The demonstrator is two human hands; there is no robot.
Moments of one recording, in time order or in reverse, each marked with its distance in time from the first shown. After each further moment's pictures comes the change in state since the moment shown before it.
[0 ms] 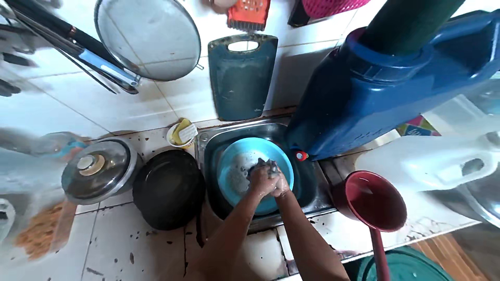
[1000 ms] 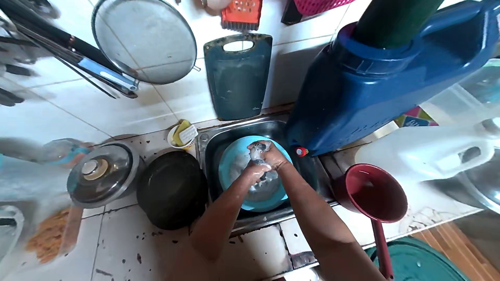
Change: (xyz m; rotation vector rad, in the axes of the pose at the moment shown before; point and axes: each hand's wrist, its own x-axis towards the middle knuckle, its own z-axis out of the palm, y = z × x) left_hand 0.019 0.005 -0.025 -0.312 -0.181 -0.440; right_hand 0.041 -0.053 0.049 -0.933 -0.168 -0.165
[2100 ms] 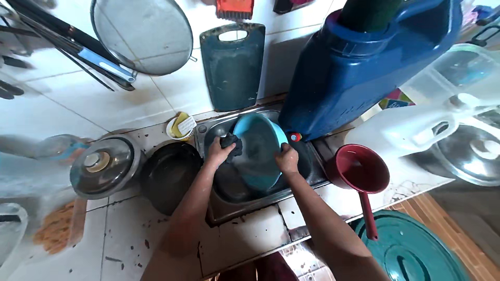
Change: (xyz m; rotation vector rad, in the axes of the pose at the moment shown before) left_hand -0.011 -0.034 -0.105 0.257 0.333 0.269; right_hand -0.080 -0.012 0.007 -0.701 0.539 0.348
